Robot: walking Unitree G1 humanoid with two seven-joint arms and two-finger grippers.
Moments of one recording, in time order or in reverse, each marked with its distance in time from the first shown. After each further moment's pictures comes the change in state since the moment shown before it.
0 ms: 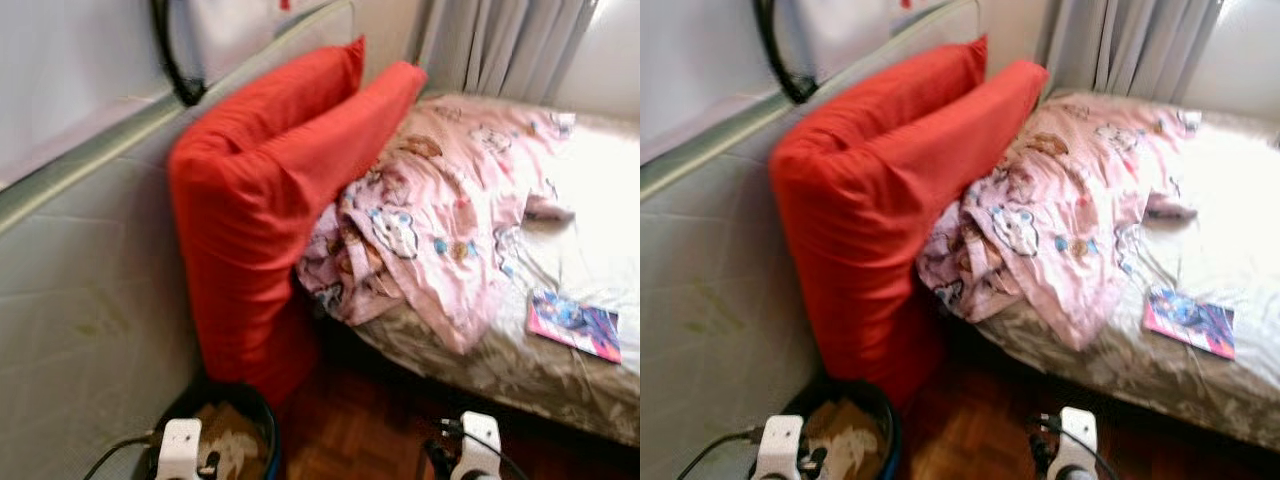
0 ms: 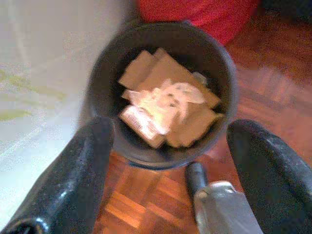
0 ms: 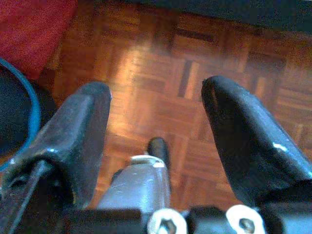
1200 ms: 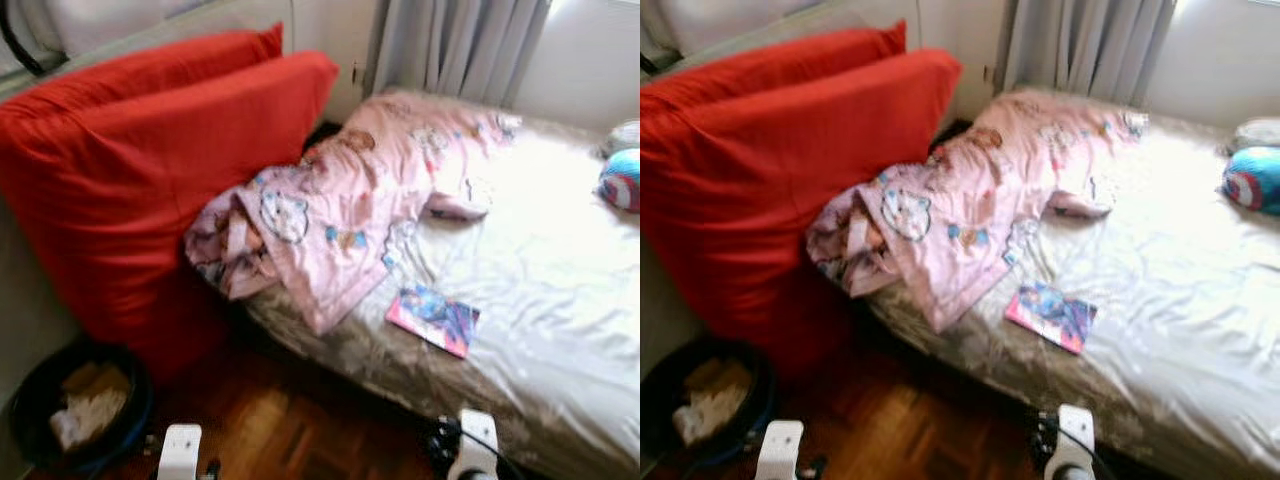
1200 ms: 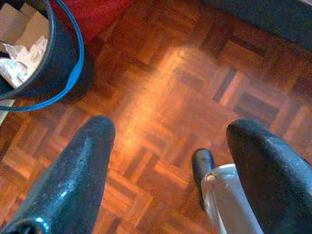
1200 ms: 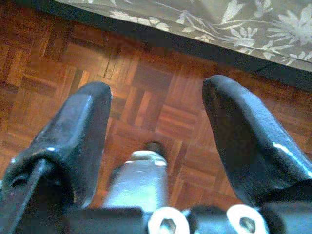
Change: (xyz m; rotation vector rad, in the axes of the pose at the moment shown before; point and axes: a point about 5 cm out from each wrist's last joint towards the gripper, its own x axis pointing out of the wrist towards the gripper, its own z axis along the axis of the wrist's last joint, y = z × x) left arm -0.002 0.006 -0.006 0.014 0.016 -0.005; right arm 0.002 0.010 0.006 -0.002 -0.022 0.015
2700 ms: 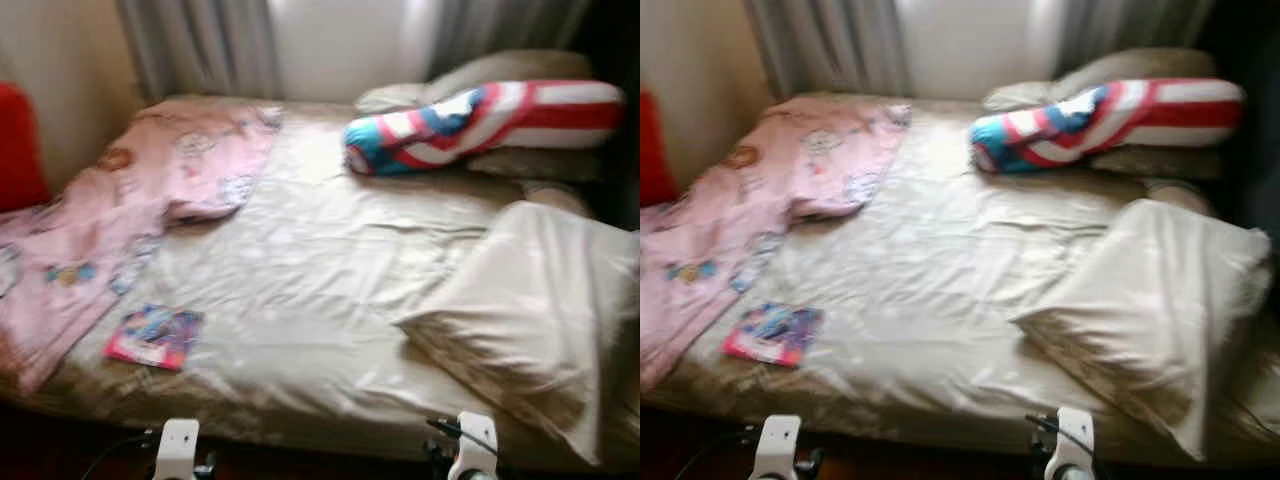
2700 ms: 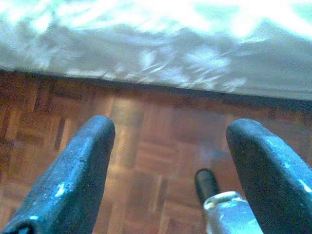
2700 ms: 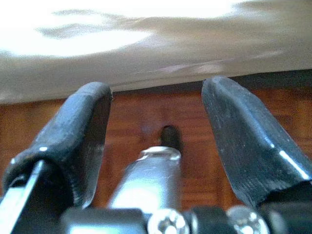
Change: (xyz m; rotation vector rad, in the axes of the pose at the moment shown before) left arm 0.002 -0.005 0.007 0.005 -0.015 -0.011; right arm -0.001 -0.008 0.000 -0.006 0.010 -0.025
